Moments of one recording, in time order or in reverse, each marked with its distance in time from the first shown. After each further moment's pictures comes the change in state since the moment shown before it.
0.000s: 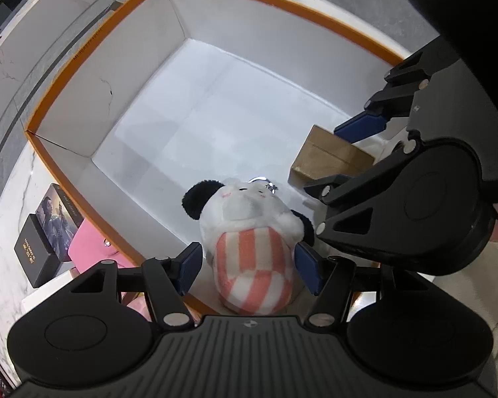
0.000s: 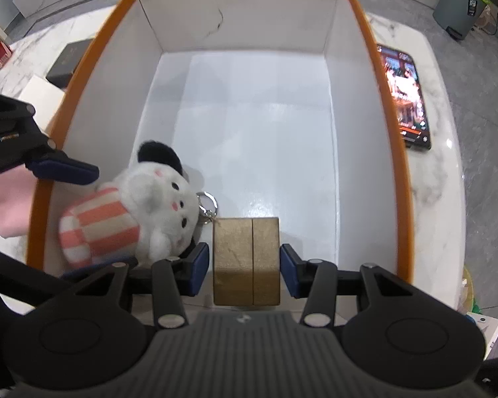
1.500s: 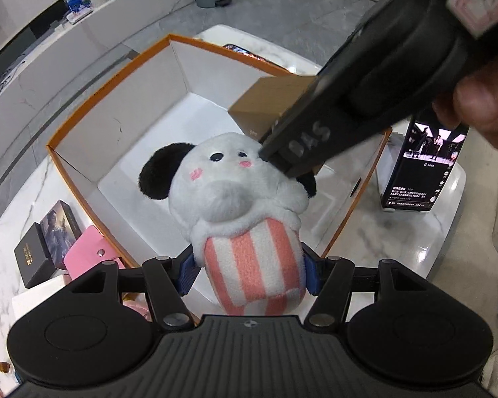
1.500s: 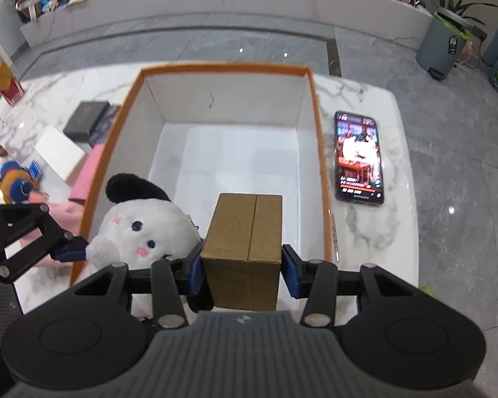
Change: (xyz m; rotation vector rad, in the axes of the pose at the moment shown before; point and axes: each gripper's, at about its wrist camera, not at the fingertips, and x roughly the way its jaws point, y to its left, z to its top) left arm -0.038 -0.030 -0.034 -0.066 -0.242 0.009; right arm -0.070 -0.011 0.008 -0.024 -0.154 -0.030
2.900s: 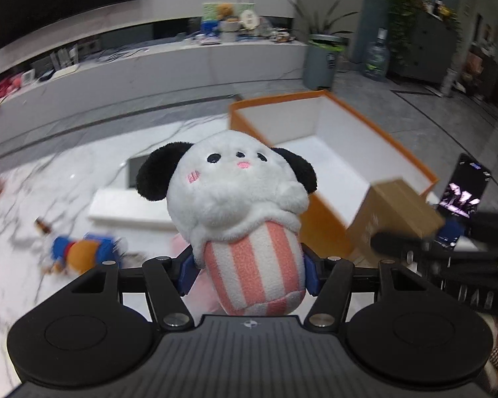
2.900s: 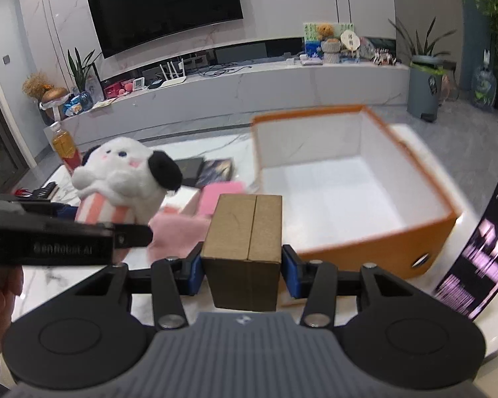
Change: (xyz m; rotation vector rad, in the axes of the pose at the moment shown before) left arm -0.108 0.077 -0.155 -0.423 -0.336 0.104; right arm -0.065 0.148 -0.142 0.137 -0.457 0.062
